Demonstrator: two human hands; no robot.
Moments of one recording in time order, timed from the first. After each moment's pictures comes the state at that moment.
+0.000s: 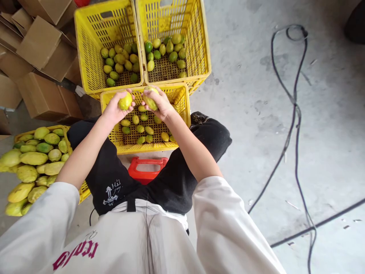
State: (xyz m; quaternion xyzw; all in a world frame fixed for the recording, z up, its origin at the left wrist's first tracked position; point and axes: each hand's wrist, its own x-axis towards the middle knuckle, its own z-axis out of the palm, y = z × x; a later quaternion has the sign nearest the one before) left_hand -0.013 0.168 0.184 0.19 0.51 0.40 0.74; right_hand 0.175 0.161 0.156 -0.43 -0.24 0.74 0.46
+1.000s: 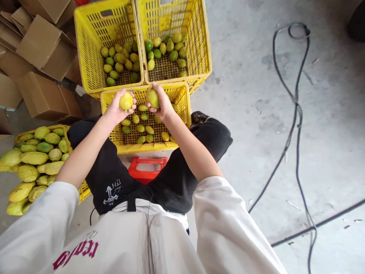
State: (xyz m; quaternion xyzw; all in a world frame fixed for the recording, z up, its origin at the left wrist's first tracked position) left_hand -0.007 0.170 0.189 0.20 0.52 0.35 0.75; right_hand 0.170 0.163 0.158 -0.46 -0.19 0.74 0.45
